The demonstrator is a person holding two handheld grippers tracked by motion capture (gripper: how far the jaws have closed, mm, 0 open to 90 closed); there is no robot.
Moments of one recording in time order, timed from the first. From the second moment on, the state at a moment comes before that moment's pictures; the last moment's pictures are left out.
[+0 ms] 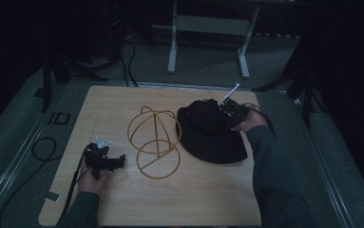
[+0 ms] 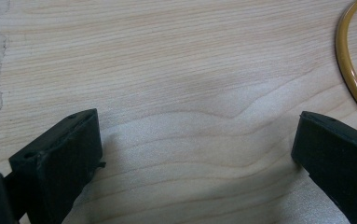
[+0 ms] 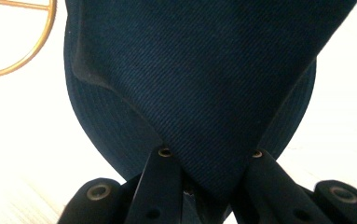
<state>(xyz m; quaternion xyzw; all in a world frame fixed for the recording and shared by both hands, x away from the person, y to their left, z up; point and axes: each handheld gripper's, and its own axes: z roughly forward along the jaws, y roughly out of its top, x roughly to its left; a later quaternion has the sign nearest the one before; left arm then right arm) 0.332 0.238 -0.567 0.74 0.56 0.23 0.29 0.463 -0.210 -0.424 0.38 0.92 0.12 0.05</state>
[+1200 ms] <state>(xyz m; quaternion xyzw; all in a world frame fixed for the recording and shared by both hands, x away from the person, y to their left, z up) 0.332 0.238 -0.567 0.74 0.56 0.23 0.29 0.436 -0.242 -0.406 0.38 0.90 0.23 0.05</state>
